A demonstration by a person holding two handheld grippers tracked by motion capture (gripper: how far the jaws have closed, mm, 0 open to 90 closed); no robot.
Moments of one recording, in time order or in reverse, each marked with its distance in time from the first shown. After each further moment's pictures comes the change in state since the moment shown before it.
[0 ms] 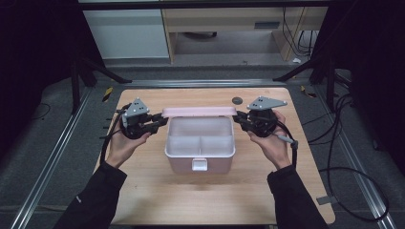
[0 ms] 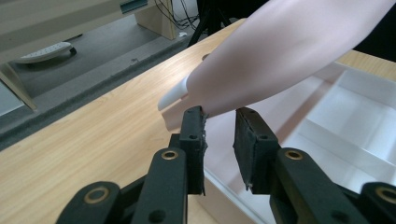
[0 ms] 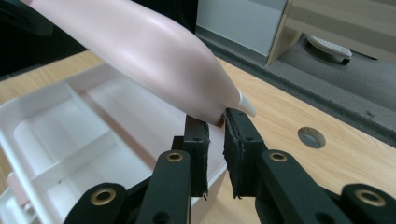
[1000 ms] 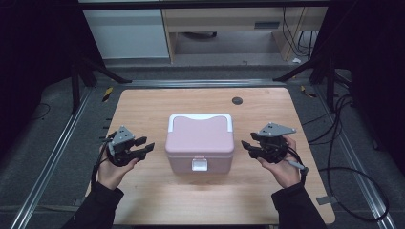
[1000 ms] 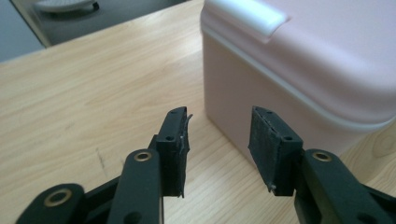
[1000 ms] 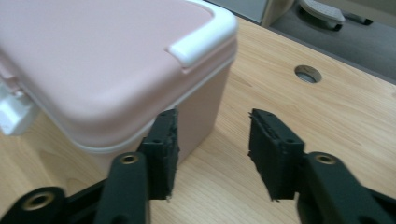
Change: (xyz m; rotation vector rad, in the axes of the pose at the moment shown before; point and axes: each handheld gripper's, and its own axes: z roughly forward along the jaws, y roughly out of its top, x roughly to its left) left arm -0.005 -0.081 -0.024 0.094 0.099 -0.127; right arm 0.008 -0.068 -0.023 0.099 -0.051 0.019
